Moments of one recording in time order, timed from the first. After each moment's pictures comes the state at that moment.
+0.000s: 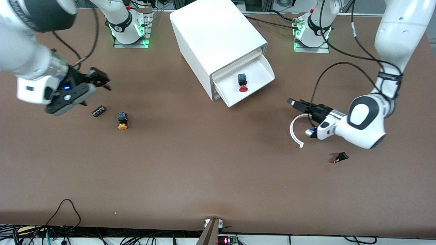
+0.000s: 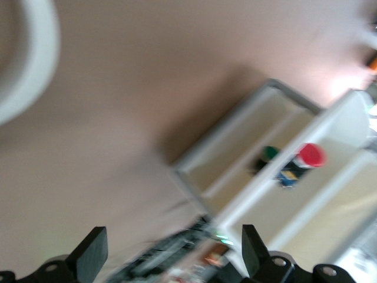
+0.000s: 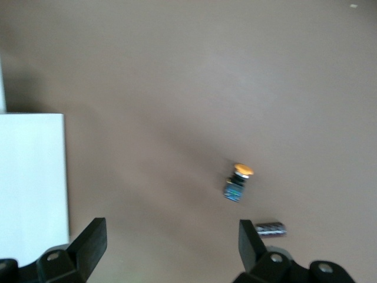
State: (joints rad) left arm 0.19 0.58 -0.24 -1.66 -0.44 1.48 0.17; right arm 0.09 0.14 0.19 -1.56 0.08 1.64 -0.31
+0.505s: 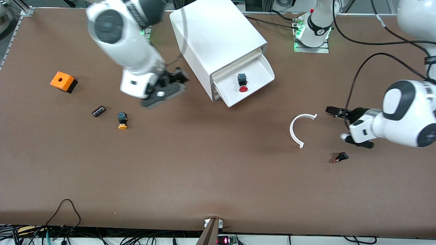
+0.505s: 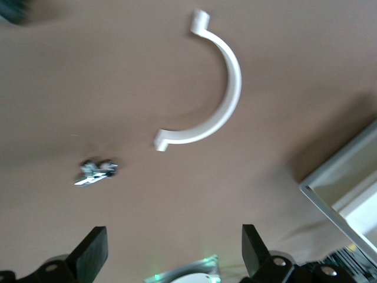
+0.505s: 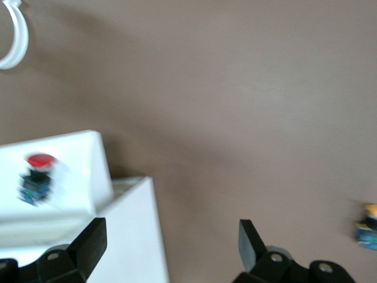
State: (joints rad) left arm 0.24 0.49 -0.23 -1.49 -0.07 1.49 0.22; right arm 0.44 0.37 0.22 -1.41 0.08 1.81 0.25
